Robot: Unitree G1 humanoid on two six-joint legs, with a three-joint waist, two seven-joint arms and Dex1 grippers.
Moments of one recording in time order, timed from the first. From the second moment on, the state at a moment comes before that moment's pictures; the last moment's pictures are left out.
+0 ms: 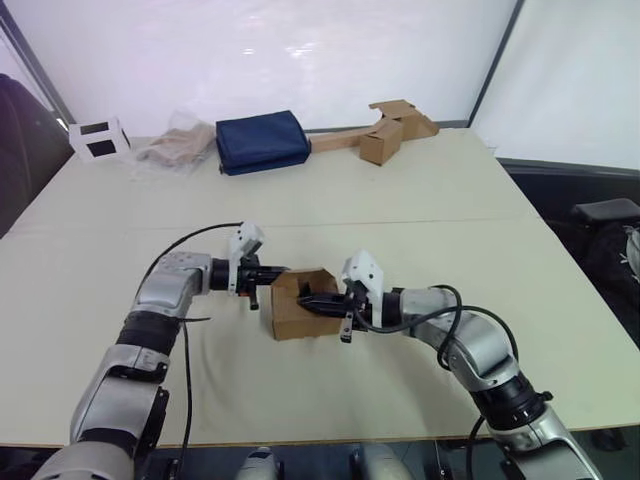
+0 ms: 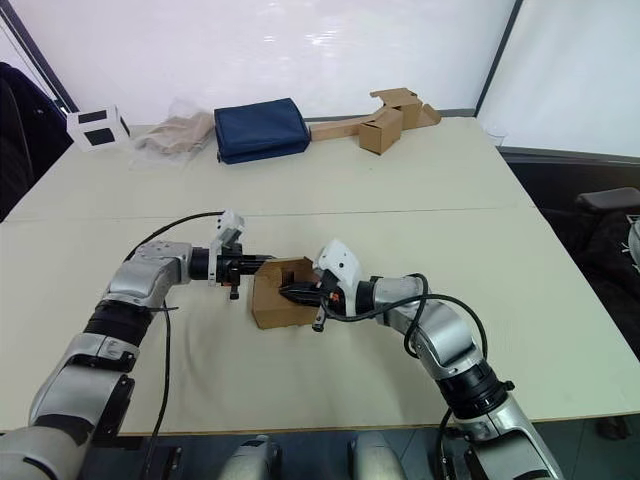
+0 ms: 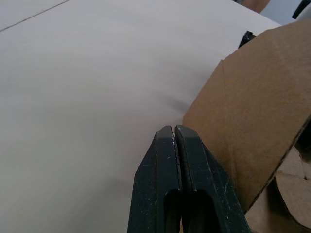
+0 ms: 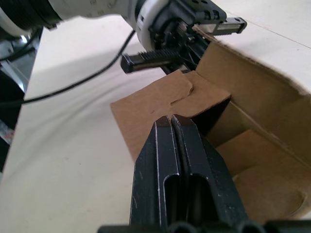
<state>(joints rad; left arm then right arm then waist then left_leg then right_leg) -0.74 0.49 -0.11 0.50 -0.29 0.41 -1.29 -0.48 -0.41 0.31 -0.18 0.38 0.56 0.84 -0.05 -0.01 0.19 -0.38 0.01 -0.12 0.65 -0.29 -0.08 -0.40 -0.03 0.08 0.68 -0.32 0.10</state>
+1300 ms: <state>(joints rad) -0.42 0.67 -0.08 -0.10 -0.49 0.63 -1.22 -0.45 -0.39 0.26 -0.20 0.37 0.60 0.83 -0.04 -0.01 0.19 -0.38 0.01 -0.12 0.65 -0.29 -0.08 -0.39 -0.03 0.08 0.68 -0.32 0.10</state>
